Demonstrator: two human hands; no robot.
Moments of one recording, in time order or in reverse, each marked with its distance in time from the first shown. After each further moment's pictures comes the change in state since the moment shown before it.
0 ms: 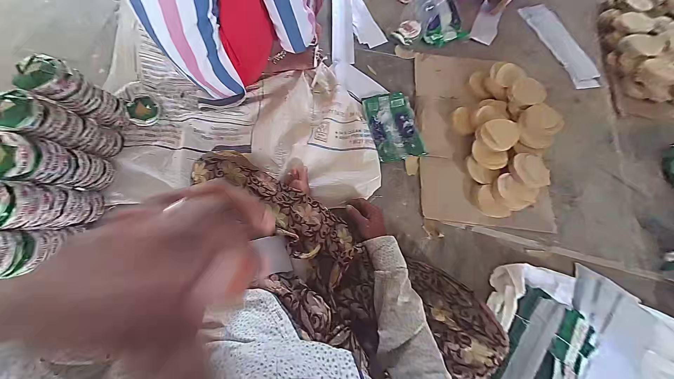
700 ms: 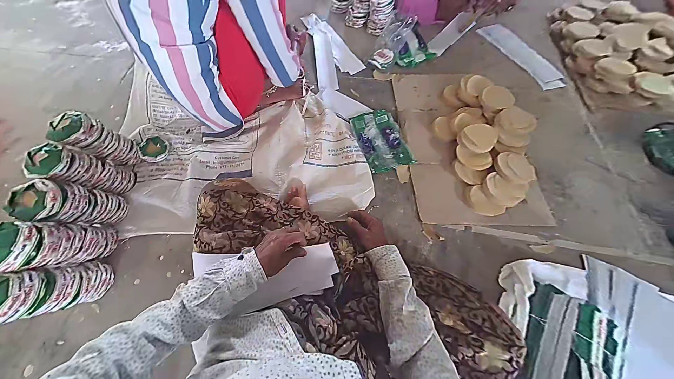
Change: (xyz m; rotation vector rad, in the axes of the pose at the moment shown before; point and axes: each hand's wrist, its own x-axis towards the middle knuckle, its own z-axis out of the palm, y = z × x) left_hand -0.018 -0.153 0.119 0.108 -0.356 -0.257; right_hand -0.010 -0.012 -0.003 0.092 0.039 0.074
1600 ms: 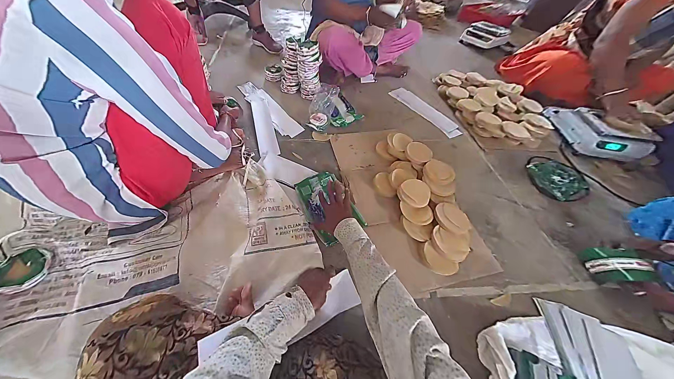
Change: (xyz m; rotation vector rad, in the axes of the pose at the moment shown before) left_hand 0.213 0.037 0.026 0.405 -0.206 0.268; right_hand 0.241 -0.060 -0.107 -1.096 -0.033 -0.026
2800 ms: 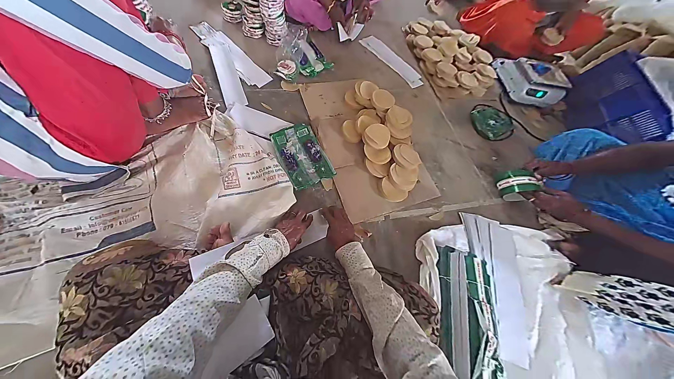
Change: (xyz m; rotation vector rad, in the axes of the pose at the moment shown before) left_hand 0.035 -0.002 0.062 -0.009 -0.433 -0.249; right_hand -0.209 0.015 0.086 0.299 0.025 0.191
